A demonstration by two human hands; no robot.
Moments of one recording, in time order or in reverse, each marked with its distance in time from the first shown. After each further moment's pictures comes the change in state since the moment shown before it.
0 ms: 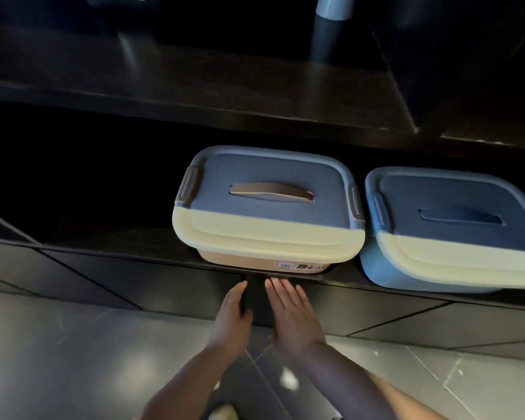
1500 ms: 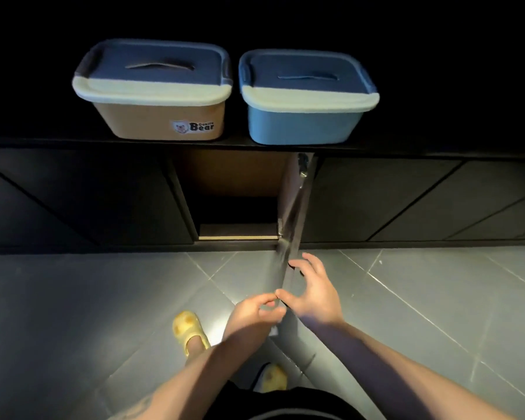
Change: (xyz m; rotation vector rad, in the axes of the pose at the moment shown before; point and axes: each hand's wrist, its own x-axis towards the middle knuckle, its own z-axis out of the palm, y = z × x) left_hand -0.311 -0.023 0.199 -0.051 -0.395 -0.059; right_hand -0.349 0.092 0.078 0.563 0.263 0.498
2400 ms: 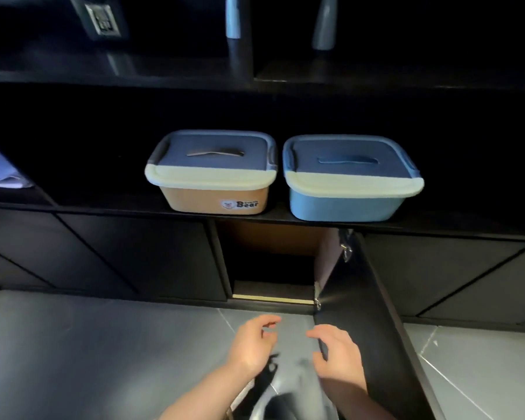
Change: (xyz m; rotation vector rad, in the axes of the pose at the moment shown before) left_hand 0.063 0.048 -0.089 0.225 0.225 0.063; right_hand 0.054 -0.047 -0.004 -0.092 -0.119 -0.109
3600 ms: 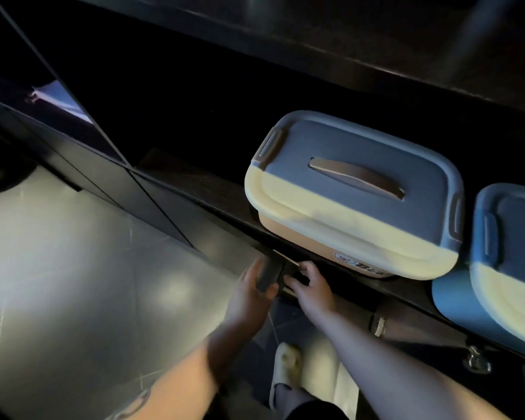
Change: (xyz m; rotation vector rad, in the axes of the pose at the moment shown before) left_hand 0.151 -0.052 -0.180 -0.125 0.407 -0.268; right_hand 0.279 -0.192 0.108 0.346 -0.370 0.113
